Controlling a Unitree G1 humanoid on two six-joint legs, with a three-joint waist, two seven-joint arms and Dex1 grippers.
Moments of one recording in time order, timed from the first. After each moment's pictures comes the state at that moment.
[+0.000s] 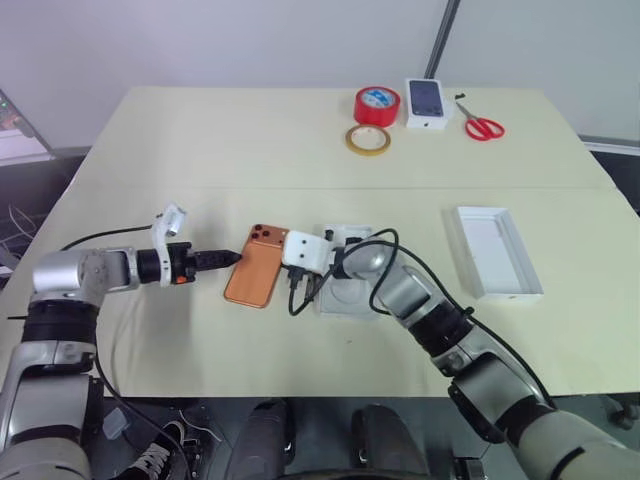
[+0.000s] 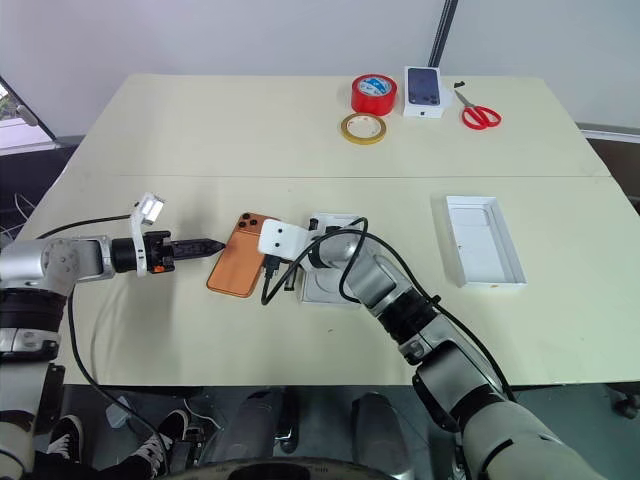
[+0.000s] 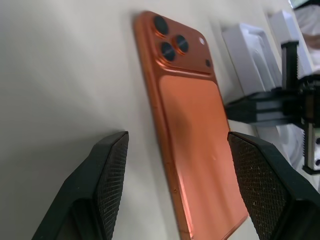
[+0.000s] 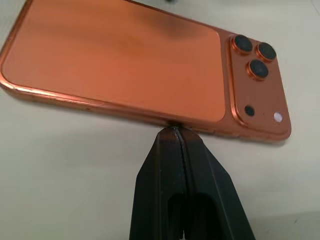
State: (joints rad) left arm -0.60 0.75 0.02 0.42 -0.60 1.04 -1.03; right arm -0.74 -0.22 0.54 0.25 -0.21 0.36 0.81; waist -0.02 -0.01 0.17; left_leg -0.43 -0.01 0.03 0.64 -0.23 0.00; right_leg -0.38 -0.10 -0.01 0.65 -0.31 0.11
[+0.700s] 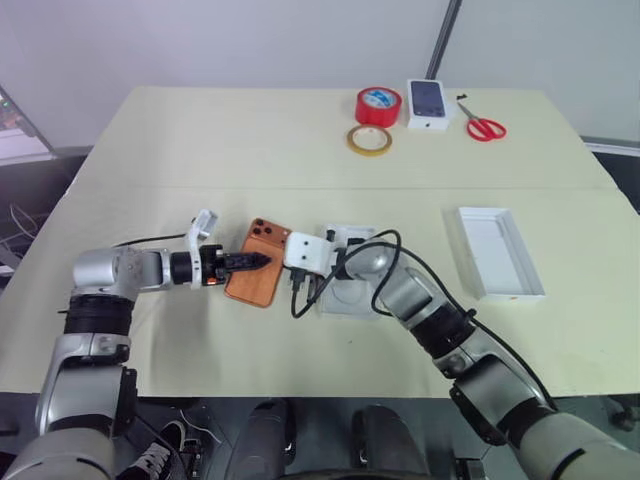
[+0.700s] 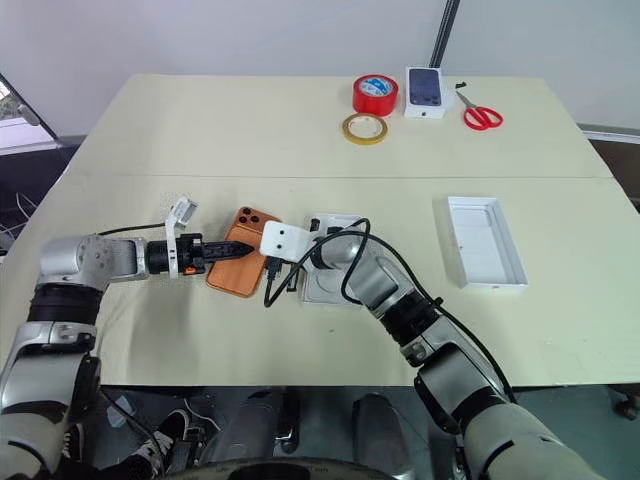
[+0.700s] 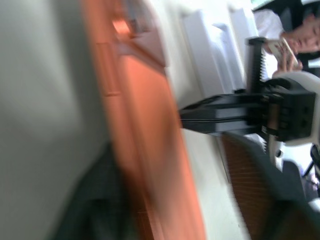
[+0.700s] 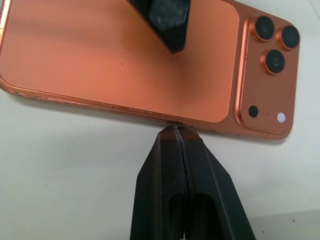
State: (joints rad) left arm -0.65 0.61 0.07 0.46 -0.61 1.19 -1.00; right arm -0.72 -0.22 0.53 0.24 -0.22 0.34 0.82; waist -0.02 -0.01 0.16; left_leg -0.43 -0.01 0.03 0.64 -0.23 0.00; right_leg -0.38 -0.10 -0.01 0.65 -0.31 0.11
